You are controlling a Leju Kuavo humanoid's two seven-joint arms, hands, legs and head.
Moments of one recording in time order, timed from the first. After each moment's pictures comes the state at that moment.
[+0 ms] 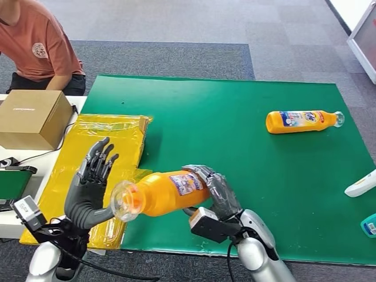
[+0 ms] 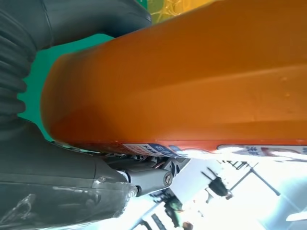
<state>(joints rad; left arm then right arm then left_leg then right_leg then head) 0.11 -0.05 -0.29 -1.85 0.16 -0.37 -0.37 -0.14 0.03 0.48 -1.44 0.74 -0.17 -0.31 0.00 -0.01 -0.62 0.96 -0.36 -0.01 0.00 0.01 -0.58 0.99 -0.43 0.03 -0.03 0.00</state>
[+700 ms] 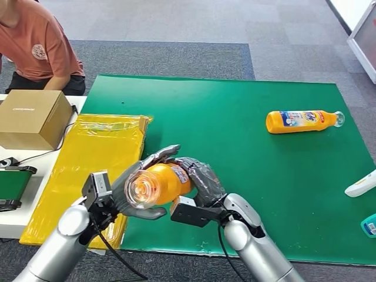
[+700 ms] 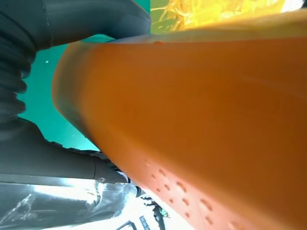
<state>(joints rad) -0.22 0.12 -0.63 -1.63 0.16 -0.48 -0.24 -0.33 0.05 0.60 -1.24 0.76 -0.19 -0.28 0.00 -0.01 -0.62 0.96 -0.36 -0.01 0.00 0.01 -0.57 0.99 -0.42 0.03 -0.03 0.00</state>
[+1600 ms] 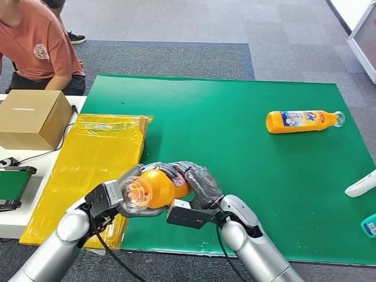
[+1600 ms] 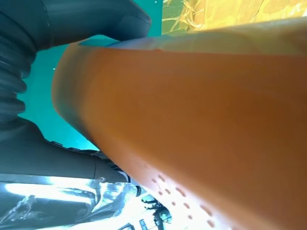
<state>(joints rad) -0.19 0.19 -0.64 -1.64 0.00 -0.32 -0.24 -0.34 0.05 0.60 -1.18 0.79 -0.20 -0.26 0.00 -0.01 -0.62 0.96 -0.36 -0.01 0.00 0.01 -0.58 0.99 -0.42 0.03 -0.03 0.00</state>
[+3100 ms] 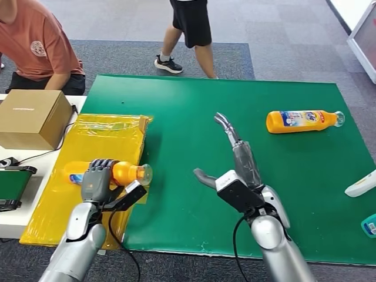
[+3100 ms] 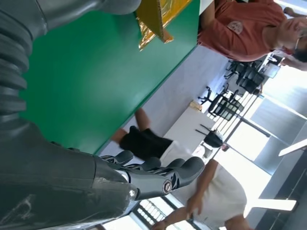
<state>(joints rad) -0.18 -0.07 -0.22 -1.08 -1.20 0.48 -0.10 -0.24 0.05 0.38 -1.56 0.59 -0.20 -0.23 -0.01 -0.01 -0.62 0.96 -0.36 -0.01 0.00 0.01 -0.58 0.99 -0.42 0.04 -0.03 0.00</state>
